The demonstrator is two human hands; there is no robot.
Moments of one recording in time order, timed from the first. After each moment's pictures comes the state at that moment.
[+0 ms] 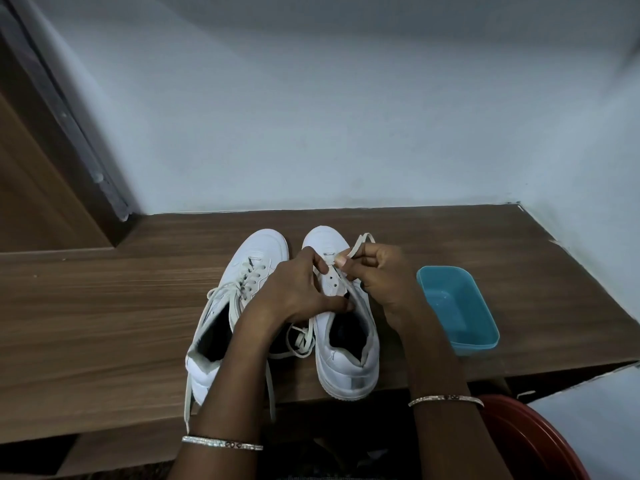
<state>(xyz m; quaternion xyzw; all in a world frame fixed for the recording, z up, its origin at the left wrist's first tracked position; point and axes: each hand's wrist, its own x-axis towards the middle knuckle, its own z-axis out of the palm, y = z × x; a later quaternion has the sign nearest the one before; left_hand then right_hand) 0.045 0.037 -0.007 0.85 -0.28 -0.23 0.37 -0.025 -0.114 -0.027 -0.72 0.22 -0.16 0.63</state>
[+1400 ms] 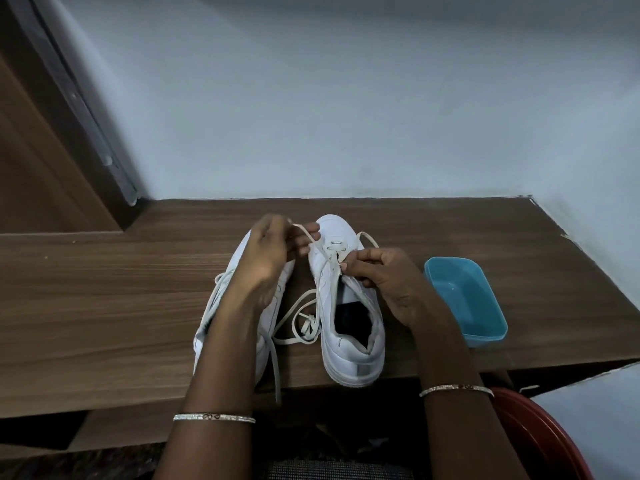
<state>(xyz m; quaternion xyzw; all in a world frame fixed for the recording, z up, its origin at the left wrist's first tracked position) 0.067 0.044 -0.007 0.63 -0.08 -0.19 0.75 -0.030 -0.119 -0.037 -0.69 0.24 -0.05 0.68</state>
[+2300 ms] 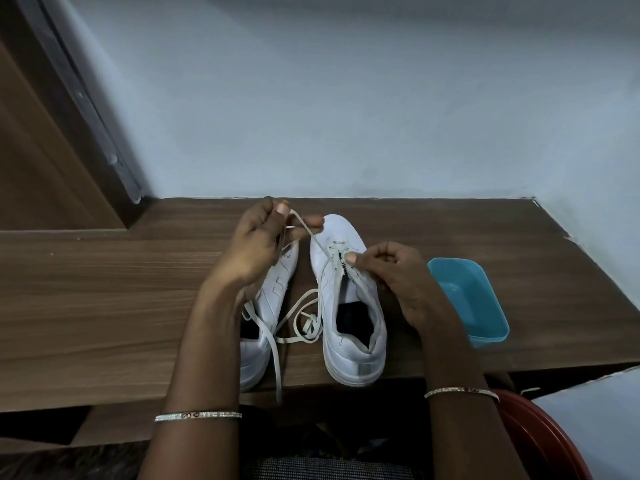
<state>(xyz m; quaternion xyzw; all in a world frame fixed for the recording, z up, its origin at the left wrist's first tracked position) 0.067 0.068 0.013 0.62 -0.20 -0.20 0.73 -0.036 -0.124 -0.033 -0.68 0.28 -0.10 0.67</state>
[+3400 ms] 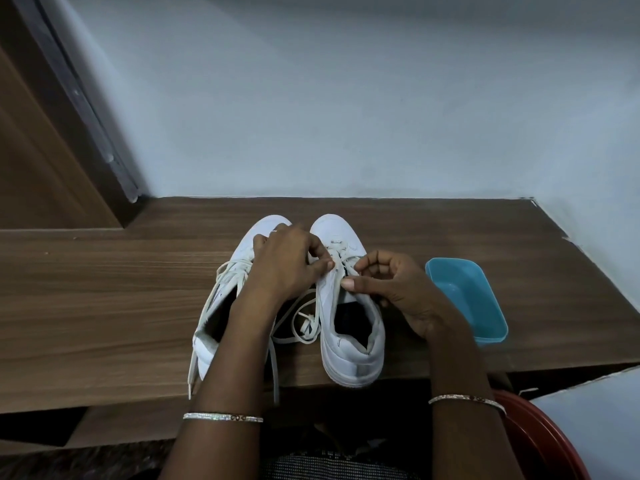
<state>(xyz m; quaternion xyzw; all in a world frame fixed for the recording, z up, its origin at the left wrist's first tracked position) 0.061 0.040 -0.012 0.91 -0.33 0.00 0.26 -0.052 -0.123 -0.027 -0.72 0.19 -0.03 0.67</state>
